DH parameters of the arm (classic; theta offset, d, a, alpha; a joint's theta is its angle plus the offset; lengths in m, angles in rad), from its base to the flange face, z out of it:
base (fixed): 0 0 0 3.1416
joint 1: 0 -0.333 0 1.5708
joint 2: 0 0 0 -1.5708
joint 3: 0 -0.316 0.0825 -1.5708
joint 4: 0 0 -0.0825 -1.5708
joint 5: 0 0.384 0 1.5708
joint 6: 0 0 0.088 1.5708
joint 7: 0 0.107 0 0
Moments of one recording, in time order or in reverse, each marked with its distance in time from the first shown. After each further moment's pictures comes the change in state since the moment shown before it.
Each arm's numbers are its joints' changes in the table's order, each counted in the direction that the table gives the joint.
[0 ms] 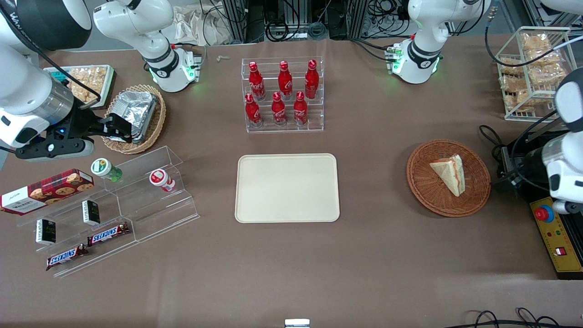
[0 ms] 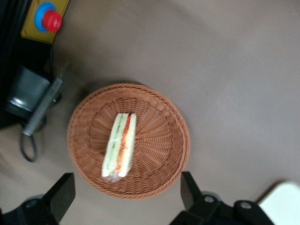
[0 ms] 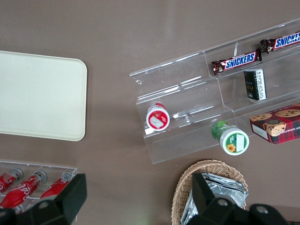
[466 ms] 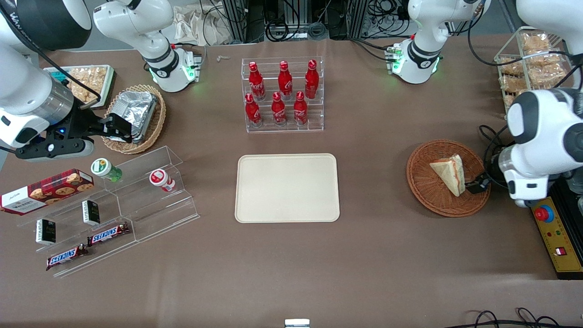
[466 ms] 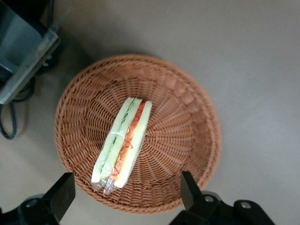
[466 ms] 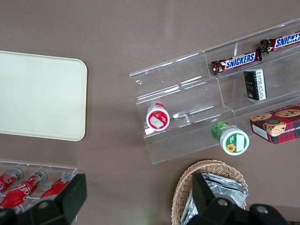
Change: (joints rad) arm 0.001 -0.025 0.003 -0.313 0.023 0.210 -0.137
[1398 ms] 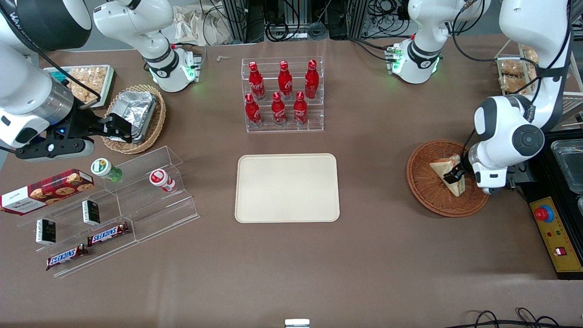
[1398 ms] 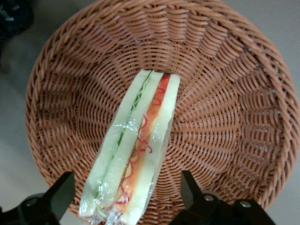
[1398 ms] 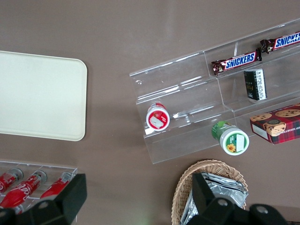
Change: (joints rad) arm -0.003 -0.004 -0.003 -0.277 0.000 0.272 -0.002
